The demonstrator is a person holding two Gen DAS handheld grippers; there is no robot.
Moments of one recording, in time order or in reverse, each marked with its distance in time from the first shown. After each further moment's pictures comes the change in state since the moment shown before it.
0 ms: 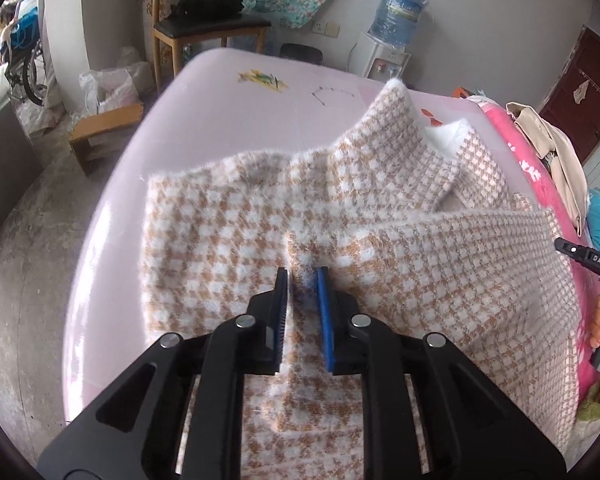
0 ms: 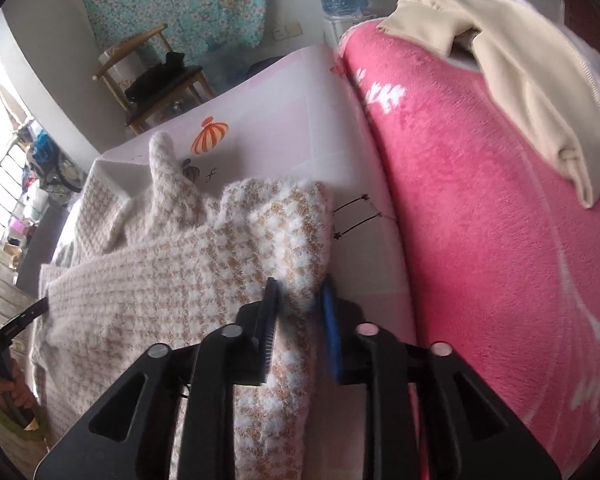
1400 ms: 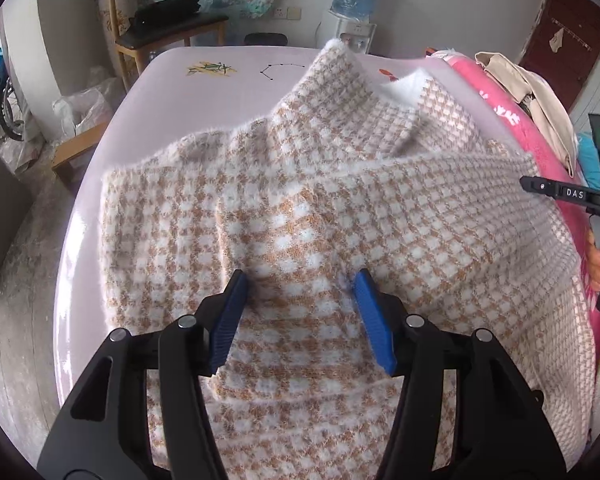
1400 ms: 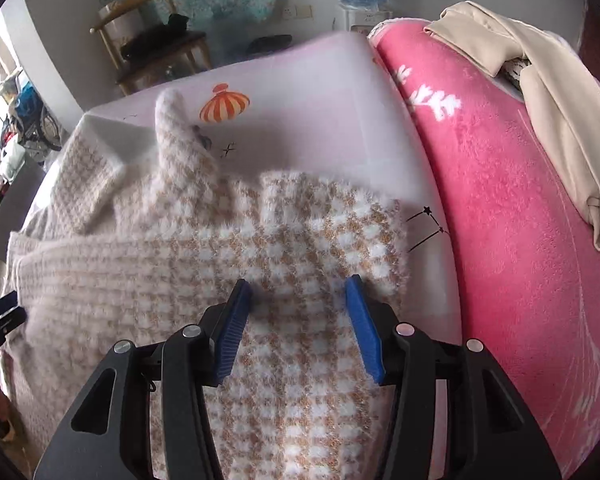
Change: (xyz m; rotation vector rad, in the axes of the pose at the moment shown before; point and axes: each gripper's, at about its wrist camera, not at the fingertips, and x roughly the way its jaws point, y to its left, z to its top) left arm 0.010 -0.038 -0.018 0.159 0.076 -0.017; right arm 0.027 0.058 0.006 -0.134 0.084 -0.098
